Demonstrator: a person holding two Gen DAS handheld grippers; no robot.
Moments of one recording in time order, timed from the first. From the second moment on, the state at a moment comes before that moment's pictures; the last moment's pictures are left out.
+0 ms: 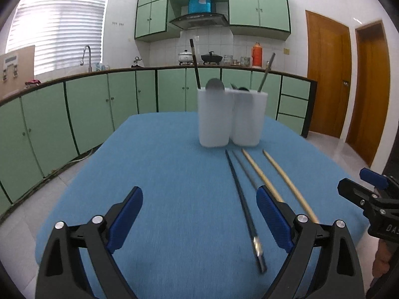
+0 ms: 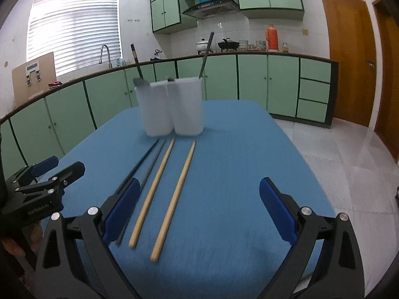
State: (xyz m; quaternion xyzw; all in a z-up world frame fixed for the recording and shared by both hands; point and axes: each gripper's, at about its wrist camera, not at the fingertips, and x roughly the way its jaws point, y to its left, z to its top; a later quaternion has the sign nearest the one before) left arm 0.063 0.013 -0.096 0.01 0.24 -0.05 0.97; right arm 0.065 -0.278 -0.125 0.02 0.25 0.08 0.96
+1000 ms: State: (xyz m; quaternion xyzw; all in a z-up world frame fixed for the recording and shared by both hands) left arm 0.010 0.017 -0.121 0.01 0.24 -0.04 0.97; right arm 0.020 -0.241 -0.181 -0.02 0.23 0.06 0.97
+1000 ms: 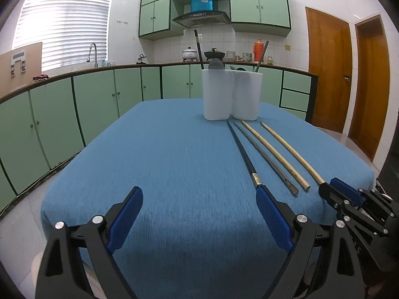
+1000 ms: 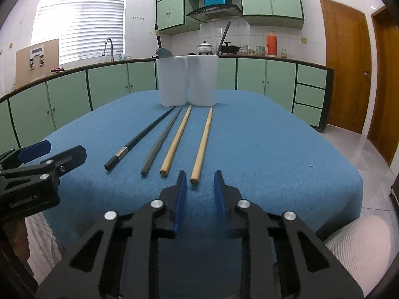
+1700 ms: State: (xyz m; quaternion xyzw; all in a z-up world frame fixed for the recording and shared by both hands) left arm 0.018 0.001 -0.123 0.01 0.25 -0.06 0.97; right arm 0.015 -0.250 -0.184 -0.02 0.20 0.05 0.98
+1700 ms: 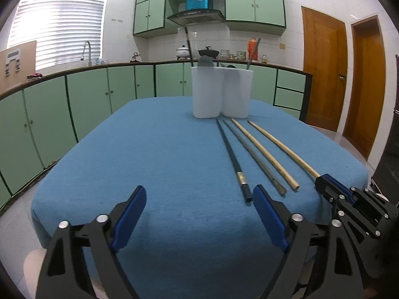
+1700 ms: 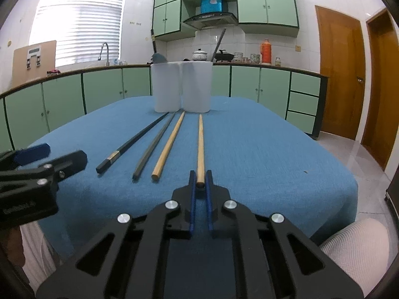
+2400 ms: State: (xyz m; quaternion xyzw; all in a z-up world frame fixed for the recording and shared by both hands) left arm 0.026 -0.033 -0.136 0.02 0.26 -0.07 0.96; right arm 0.011 -0.261 -0.184 0.00 0.20 0.05 0.98
